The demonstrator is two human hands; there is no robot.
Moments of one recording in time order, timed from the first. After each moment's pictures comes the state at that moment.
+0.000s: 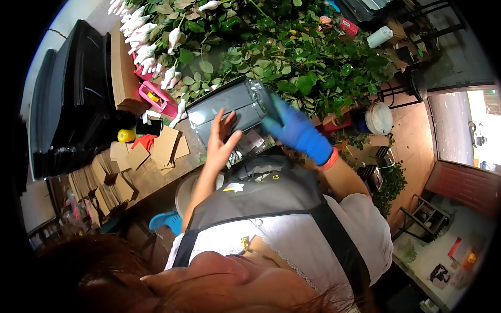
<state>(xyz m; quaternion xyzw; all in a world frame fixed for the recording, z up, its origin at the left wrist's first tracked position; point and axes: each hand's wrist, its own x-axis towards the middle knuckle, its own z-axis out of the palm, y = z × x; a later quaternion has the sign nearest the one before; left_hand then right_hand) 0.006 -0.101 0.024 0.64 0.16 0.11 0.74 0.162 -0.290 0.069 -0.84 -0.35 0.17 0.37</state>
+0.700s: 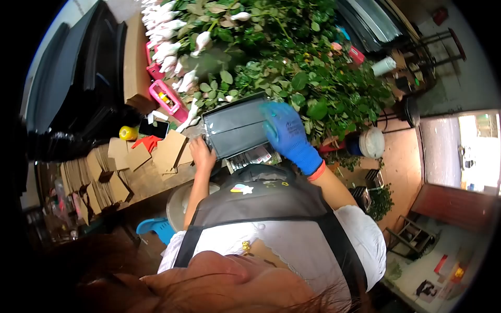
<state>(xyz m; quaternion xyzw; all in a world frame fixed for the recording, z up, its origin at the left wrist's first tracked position) -0.043 -0.007 -0.116 0.89 0.37 0.12 0.23 0.162 -0.222 0.079 -0.81 -0.53 -0.05 0.26</state>
